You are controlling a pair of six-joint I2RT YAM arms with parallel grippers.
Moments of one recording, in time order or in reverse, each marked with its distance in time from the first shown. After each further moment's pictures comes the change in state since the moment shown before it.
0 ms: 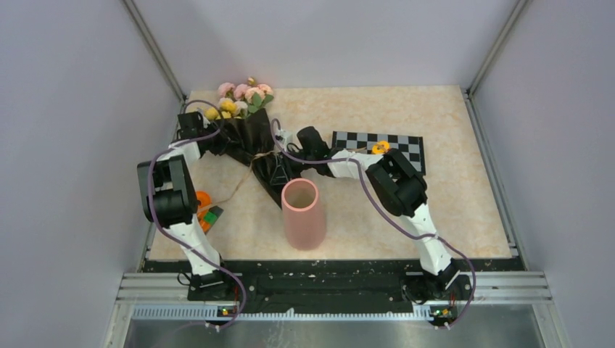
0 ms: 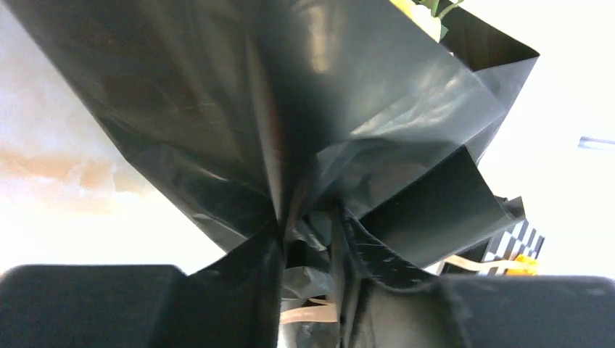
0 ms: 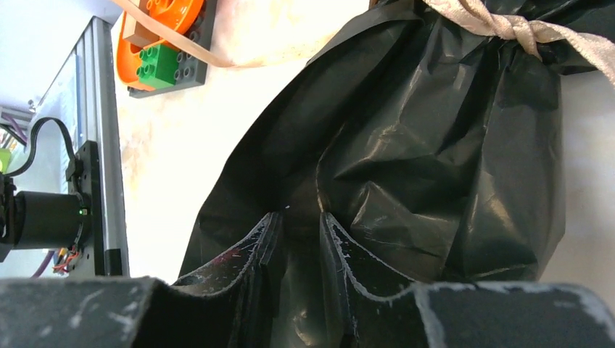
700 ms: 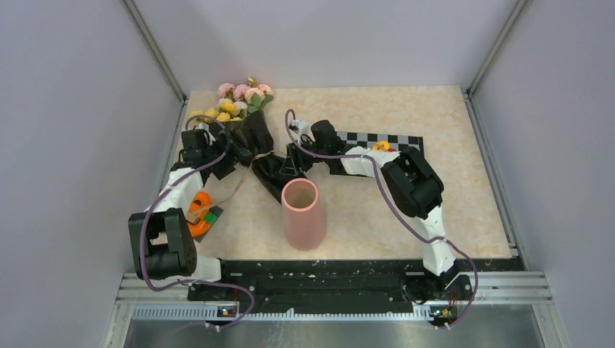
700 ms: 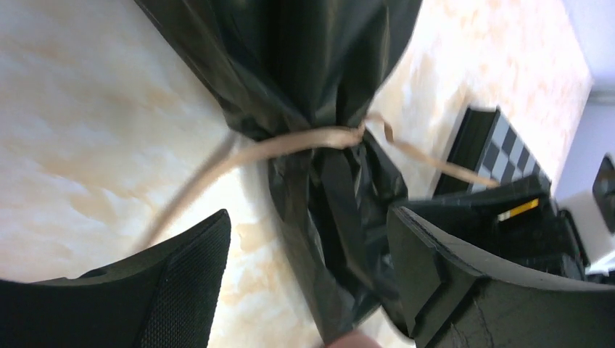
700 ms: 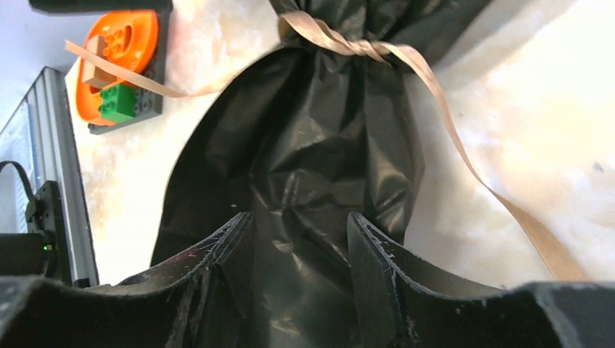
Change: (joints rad) left arm -0.068 -0.481 -0.313 -0.113 -0.116 0.001; right arm -0.058 -0.125 -0.098 0.016 0.131 -0.024
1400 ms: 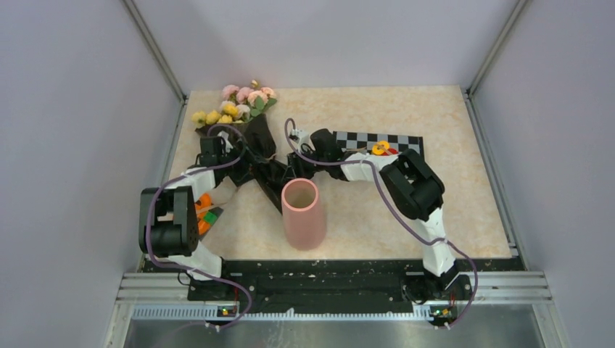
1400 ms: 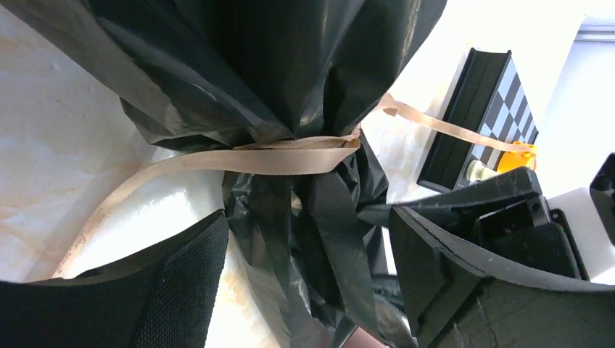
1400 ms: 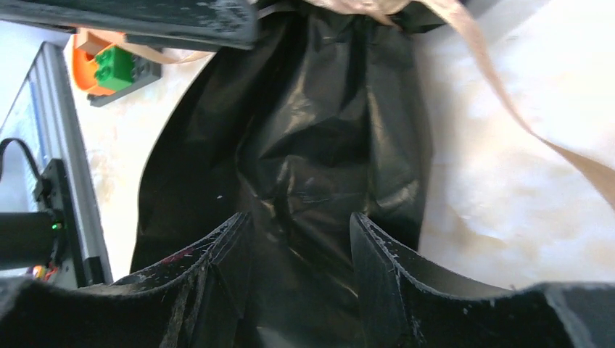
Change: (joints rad) left arm -0.105 0.174 -0.080 0.161 0.140 -0.098; right arm 0.013 -0.030 -0.119 0.028 0.023 0.043
